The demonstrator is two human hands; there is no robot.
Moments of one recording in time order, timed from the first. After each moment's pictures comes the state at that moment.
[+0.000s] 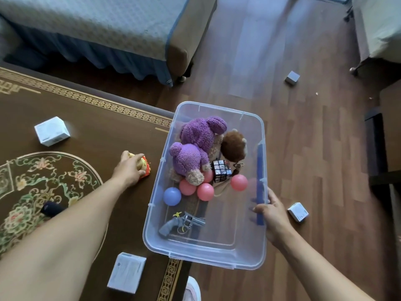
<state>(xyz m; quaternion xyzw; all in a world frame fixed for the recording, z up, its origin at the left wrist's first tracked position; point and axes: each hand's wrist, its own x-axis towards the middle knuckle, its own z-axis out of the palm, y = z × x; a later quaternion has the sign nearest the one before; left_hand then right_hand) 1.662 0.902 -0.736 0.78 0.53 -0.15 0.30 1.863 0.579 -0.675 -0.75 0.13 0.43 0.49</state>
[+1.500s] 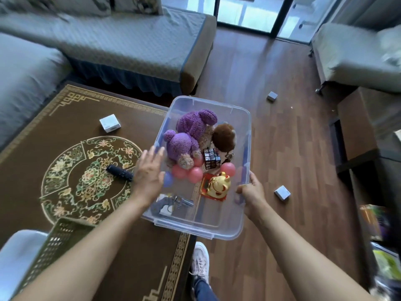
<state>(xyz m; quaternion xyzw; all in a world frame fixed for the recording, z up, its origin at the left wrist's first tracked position) 1.478 0.695 -0.502 0.87 0.41 0.11 0.23 1.659 0.503 -0.511 -0.74 0.12 0.39 0.54</state>
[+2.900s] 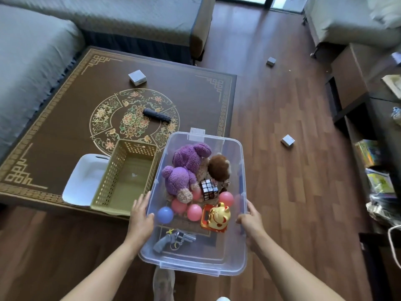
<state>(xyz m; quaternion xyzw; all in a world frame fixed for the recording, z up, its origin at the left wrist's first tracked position) 1.064 0.536 -0.598 0.74 0.50 0.03 0.45 1.267 0.323 -0.567 -0.76 0.15 0.41 0.49</state>
